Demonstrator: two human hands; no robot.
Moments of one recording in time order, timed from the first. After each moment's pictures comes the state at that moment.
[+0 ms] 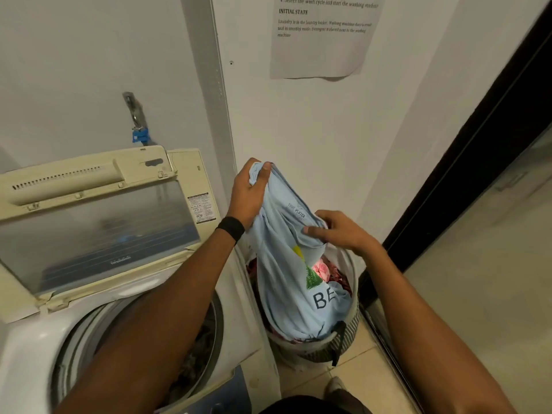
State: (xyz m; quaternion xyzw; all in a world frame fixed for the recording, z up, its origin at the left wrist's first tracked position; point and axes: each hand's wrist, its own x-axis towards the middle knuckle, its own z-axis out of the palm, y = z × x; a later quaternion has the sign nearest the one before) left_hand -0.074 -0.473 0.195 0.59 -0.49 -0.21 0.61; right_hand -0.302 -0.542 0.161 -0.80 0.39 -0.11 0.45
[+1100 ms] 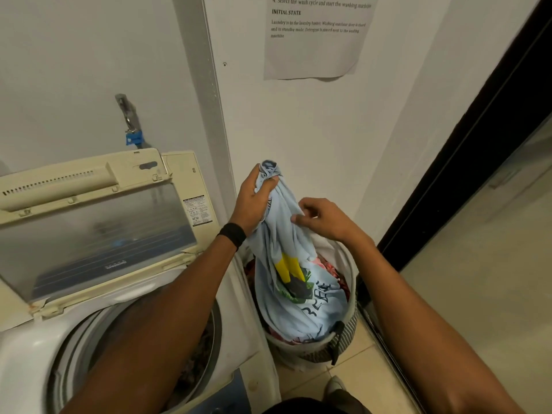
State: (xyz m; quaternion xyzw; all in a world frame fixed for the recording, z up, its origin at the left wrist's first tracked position) left_hand -0.084 -0.476 0.183 0.53 -0.49 -0.30 0.63; right_hand -0.273 -0.549 0.172 -0.84 0.37 -0.15 0.37
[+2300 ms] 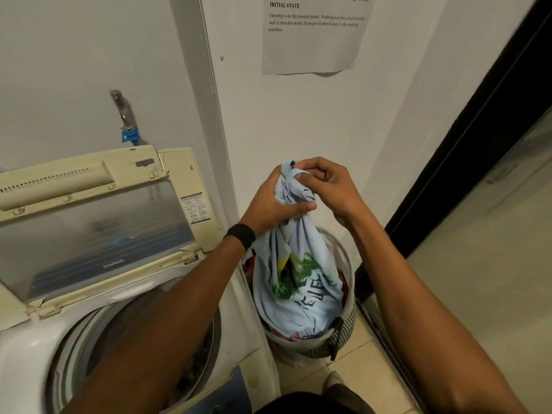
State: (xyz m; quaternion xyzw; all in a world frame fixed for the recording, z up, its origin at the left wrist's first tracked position) left_hand -0.108 -0.476 0.190 0.54 -0.58 -0.31 0.53; right_hand -0.264 -0.535 0.231 -0.66 0.33 -0.39 0.55
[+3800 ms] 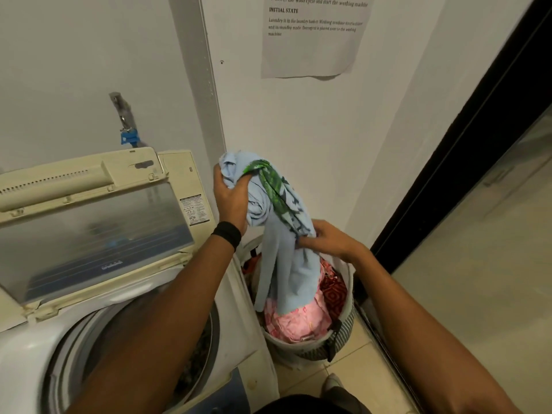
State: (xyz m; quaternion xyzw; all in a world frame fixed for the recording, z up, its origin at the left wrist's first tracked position) left_hand -0.077 -0.471 0.188 0.55 -0.26 -0.27 0.75; right_hand -0.294 -0.530 0.141 -0.76 0.38 -0.10 0.51
